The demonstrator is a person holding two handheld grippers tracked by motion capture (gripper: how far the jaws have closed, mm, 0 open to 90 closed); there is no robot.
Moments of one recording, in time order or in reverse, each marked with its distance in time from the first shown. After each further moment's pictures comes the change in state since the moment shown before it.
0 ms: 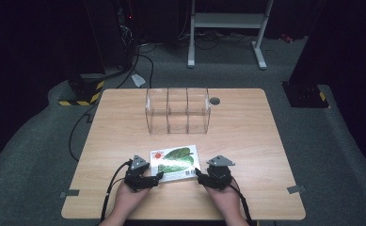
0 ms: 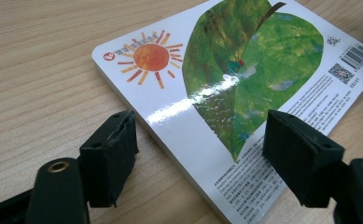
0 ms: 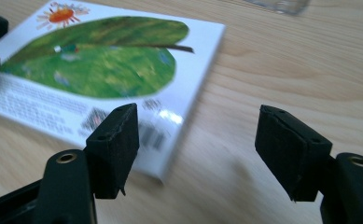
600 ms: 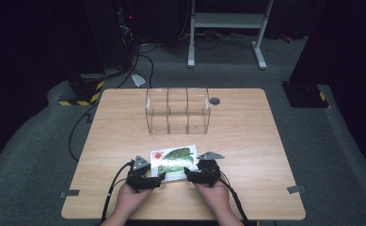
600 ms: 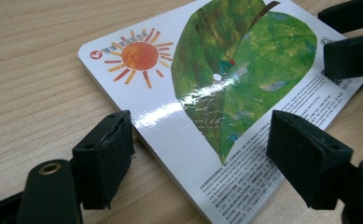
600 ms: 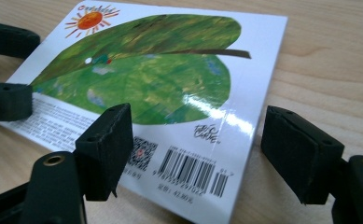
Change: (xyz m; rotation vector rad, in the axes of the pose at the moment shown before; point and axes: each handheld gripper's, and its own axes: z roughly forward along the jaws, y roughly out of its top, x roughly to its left) left arm -0.007 0.000 0.002 0.002 -0.007 0.007; right arm 0.013 0.009 0.023 0.066 0.107 0.053
